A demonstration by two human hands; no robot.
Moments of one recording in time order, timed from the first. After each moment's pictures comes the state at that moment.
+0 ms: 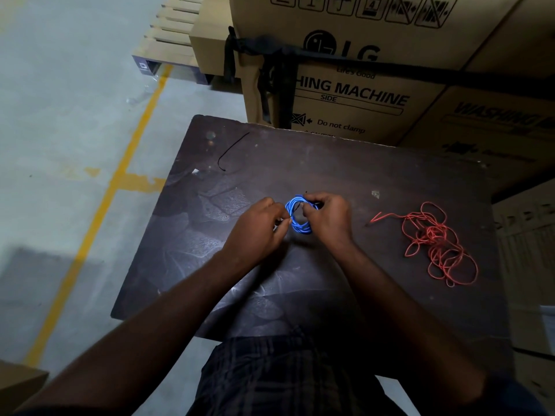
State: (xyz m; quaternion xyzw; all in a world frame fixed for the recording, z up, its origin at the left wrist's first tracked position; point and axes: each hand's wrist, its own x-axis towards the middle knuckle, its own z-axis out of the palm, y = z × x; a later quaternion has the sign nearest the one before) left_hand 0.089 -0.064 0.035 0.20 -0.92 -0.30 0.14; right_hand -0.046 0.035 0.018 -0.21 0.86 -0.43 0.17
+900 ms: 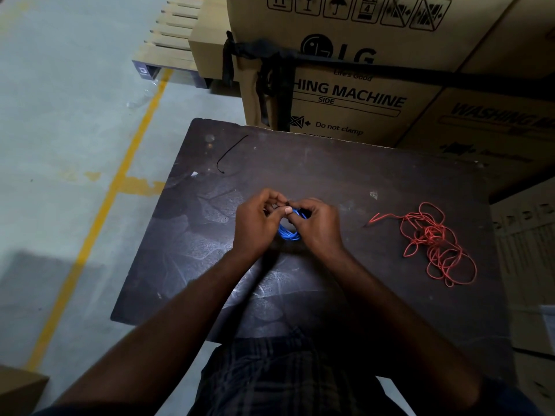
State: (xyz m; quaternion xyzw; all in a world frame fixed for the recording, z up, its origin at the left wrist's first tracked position) left_hand 0.069 -0.058 0.029 0.32 -0.76 -0.50 0.26; right_hand -0.025 0.036 0.020 -0.30 0.81 -0.48 0.14
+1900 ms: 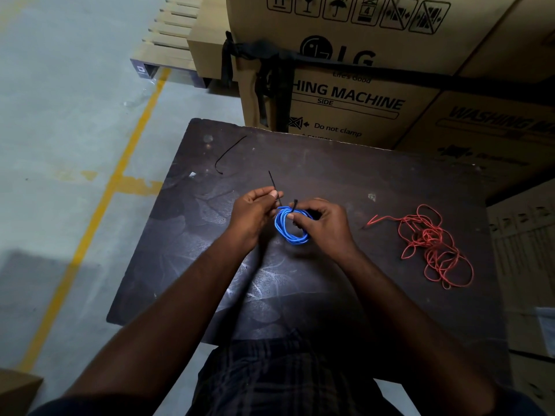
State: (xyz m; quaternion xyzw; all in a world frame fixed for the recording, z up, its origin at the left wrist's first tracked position) left_hand 0.050 -0.080 0.027 0.43 -0.41 -0.79 0.17; right_hand -0.041 0.052 0.029 -0.32 0.74 -0.54 0.21
